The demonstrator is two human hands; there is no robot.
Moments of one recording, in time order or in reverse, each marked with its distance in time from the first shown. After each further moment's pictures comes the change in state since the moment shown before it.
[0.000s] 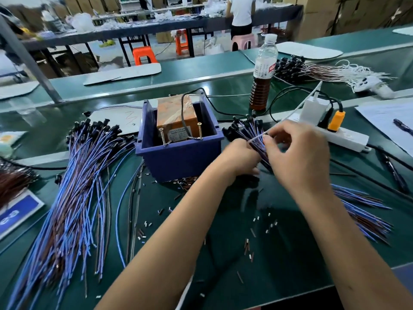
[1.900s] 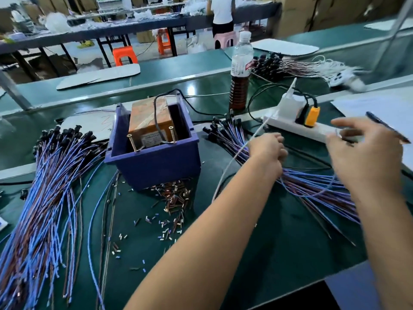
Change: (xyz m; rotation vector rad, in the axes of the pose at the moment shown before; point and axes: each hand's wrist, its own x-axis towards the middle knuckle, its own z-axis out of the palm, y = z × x) left_hand 0.043 0.041 0.098 -0.846 0.035 -0.216; right_hand 0.005 0.080 -0.076 -0.023 0.176 0.351
